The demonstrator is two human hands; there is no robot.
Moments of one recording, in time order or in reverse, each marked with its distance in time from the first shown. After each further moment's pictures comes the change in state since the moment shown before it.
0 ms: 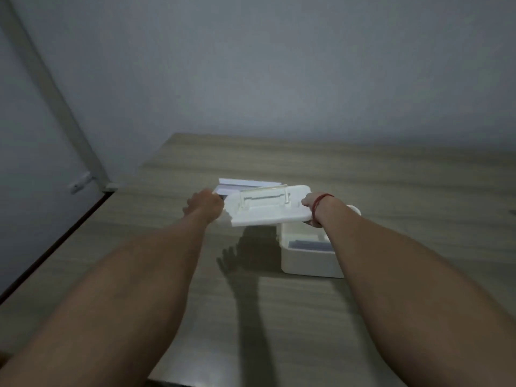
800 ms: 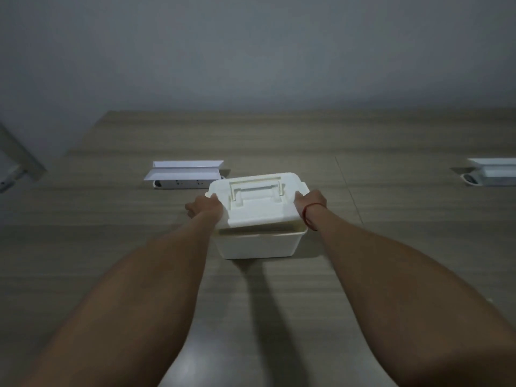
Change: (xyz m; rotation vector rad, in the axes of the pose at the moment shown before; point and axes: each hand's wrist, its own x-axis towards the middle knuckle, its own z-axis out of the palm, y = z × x) left_hand -0.054 0.109 0.156 -0.011 -0.177 -0.141; right_hand 0.083 0.056 -0.141 -0.387 0.325 -0.154
